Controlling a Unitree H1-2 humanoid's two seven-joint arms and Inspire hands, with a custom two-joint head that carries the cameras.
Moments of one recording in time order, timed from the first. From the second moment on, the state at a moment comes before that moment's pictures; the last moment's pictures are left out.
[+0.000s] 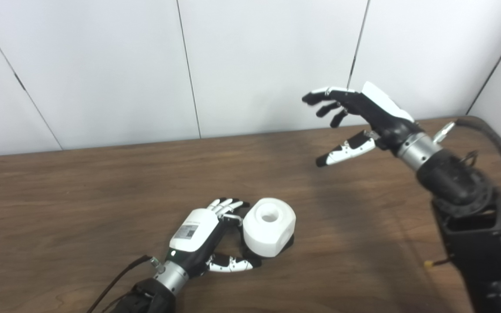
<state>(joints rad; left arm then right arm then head) -0.28 0.34 -0.63 0.10 0.65 -0.09 0.07 -0.45 -0.39 -0.02 -0.34 -0.43 0.27 0.45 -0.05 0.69</state>
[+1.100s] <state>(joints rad) -0.05 0.17 -0.07 -0.09 0.13 0.00 -0.06 -0.28 -0.24 -0.02 -0.23 -0.30 0.19 0.19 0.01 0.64</state>
